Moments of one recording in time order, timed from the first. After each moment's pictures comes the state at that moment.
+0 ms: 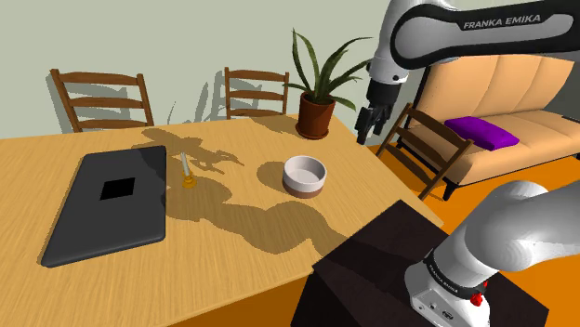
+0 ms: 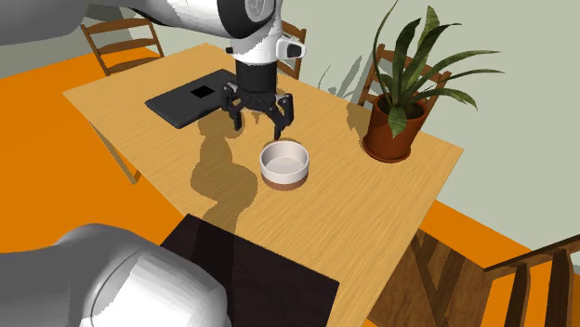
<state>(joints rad) 0.01 -0.57 0.02 -2.46 0.04 1.78 -0.11</state>
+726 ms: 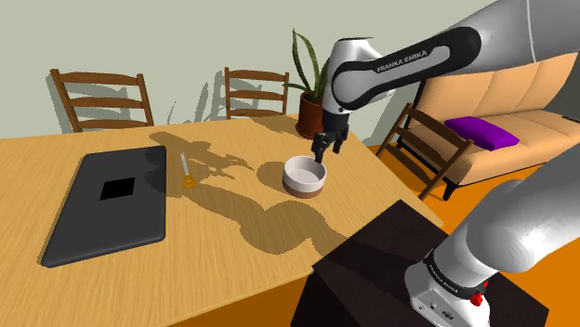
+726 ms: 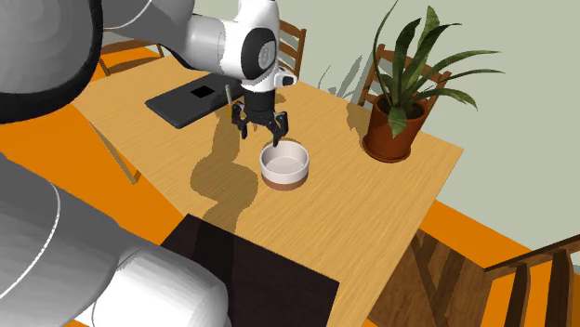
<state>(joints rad) 0.05 -0.20 0.09 -2.41 0.07 2.12 -0.02</state>
